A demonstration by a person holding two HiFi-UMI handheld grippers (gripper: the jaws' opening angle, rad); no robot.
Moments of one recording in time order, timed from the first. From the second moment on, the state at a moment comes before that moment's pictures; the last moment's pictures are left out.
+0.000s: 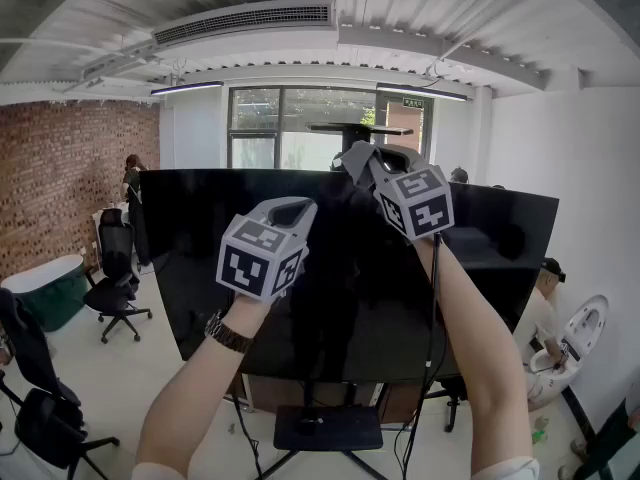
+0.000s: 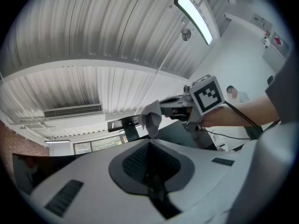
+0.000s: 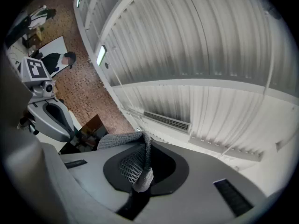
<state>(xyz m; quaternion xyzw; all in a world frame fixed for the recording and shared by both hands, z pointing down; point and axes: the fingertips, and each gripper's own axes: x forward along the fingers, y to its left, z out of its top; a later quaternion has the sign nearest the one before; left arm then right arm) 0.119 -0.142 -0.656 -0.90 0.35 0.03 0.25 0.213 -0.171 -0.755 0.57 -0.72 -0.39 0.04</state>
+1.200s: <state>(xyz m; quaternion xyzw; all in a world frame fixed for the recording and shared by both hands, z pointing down) 0.118 -0.203 -0.484 -0.93 0.30 0.00 0.21 0.263 -0.186 -0.566 0.63 -0.69 -0.35 0.03</state>
